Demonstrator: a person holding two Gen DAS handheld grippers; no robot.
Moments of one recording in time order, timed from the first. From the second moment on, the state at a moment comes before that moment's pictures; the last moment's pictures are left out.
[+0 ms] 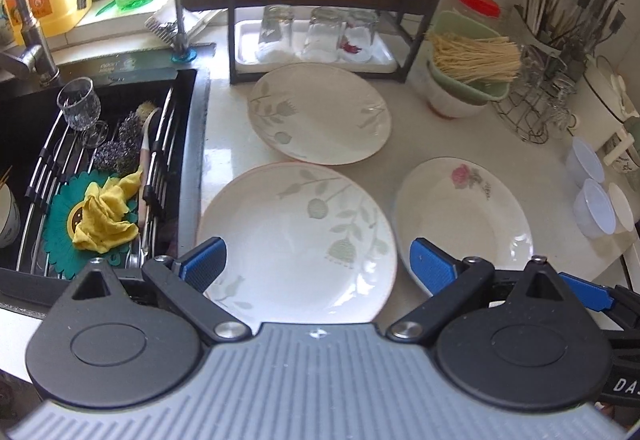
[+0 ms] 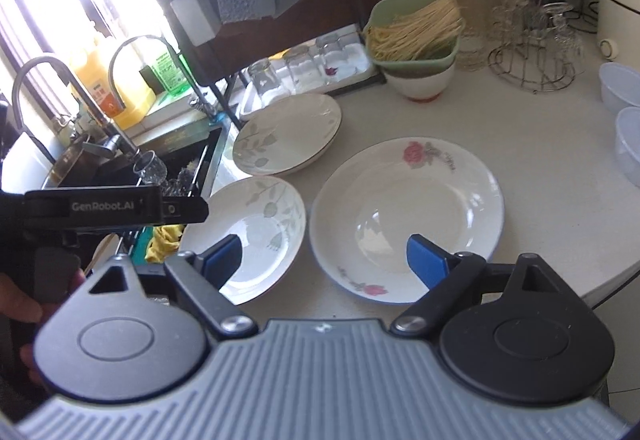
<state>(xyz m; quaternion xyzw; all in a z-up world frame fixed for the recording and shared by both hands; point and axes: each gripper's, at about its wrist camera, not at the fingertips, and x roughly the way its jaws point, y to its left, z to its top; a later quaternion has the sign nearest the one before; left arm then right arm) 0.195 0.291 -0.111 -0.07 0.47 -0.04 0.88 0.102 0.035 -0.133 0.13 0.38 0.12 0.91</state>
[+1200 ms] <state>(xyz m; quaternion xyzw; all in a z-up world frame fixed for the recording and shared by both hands) 0.289 0.363 -0.219 -0.08 0.54 -0.08 0.84 0.188 0.101 -0.233 0.16 0.50 0.12 0.84</state>
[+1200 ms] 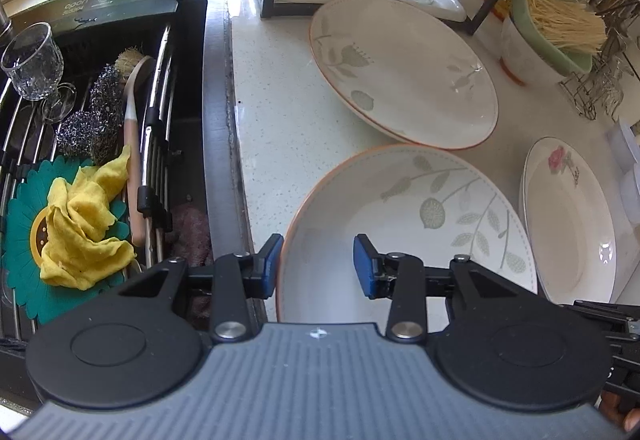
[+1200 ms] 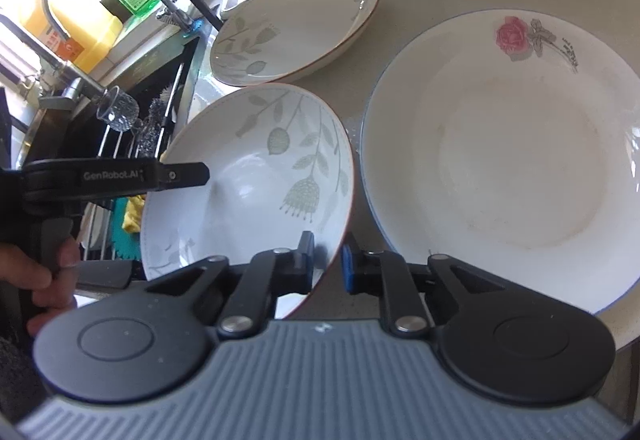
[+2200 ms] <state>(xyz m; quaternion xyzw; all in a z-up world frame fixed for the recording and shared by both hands) 0.306 0.309 -0.161 -0.17 0.54 -0.16 0.81 0.202 0.016 -0.174 0.20 0.46 0.13 0.85</state>
